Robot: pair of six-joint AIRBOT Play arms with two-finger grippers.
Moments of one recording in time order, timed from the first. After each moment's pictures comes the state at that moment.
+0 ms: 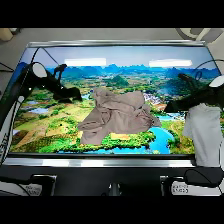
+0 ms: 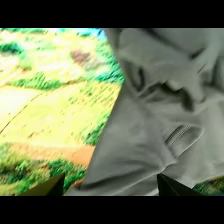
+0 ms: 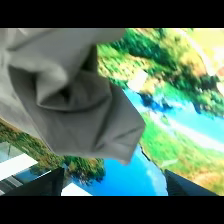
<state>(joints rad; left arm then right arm) -0.16 -1.59 1.54 1.20 -1.41 -1.63 -0.30 -1.51 1.33 -1.08 1.48 0.85</state>
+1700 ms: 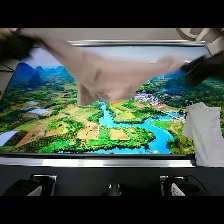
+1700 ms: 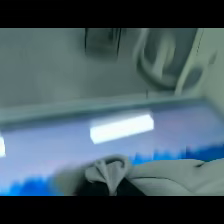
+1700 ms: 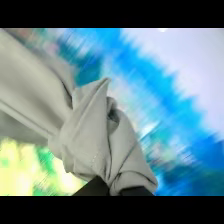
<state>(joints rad) -0.23 -0.91 1.57 1.23 -0.78 -1.48 -0.12 -0.96 1.53 -1.09 1.09 0.77</state>
